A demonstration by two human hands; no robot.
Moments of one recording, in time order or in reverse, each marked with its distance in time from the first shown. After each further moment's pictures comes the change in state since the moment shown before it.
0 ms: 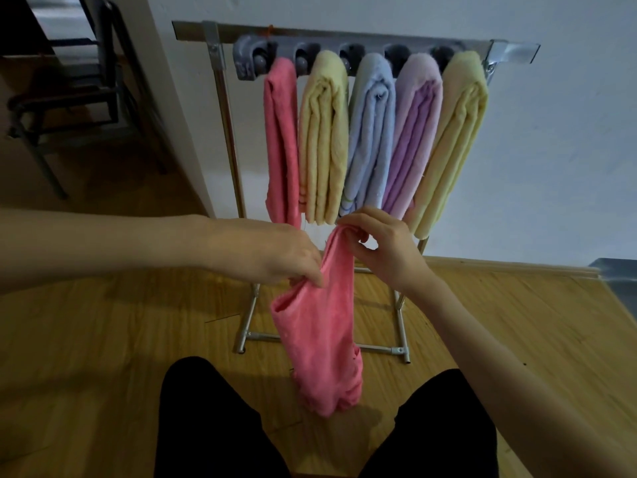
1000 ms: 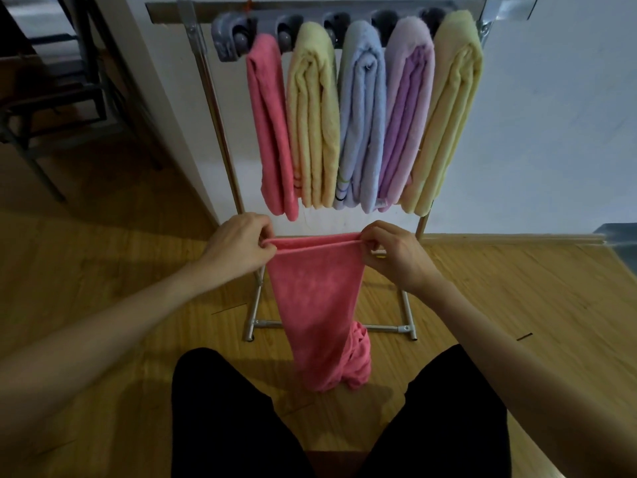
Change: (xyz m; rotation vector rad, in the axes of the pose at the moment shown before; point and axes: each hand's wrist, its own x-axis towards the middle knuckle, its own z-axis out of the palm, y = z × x) left_hand -0.026 -0.018 0.077 -0.211 0.376 -1.042; right_hand -0.051 0.035 0.014 -0.118 -0.142 0.114
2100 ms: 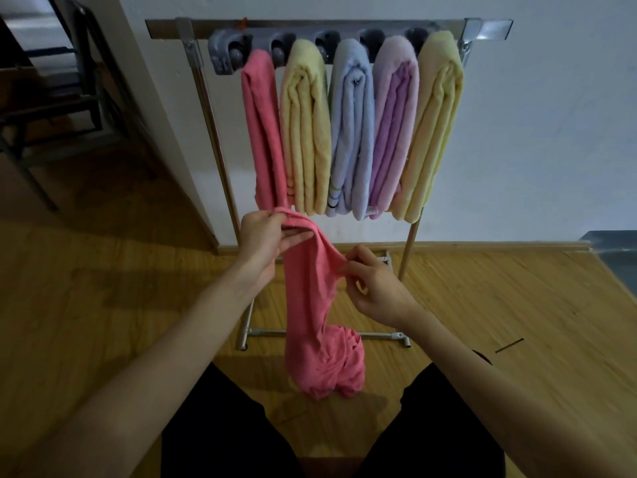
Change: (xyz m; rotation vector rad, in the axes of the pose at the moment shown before) left_hand 0.010 0.075 0.004 -1.447 0.248 -0.578; right_hand -0.030 -0.025 0.022 0.112 -0.063 0.047
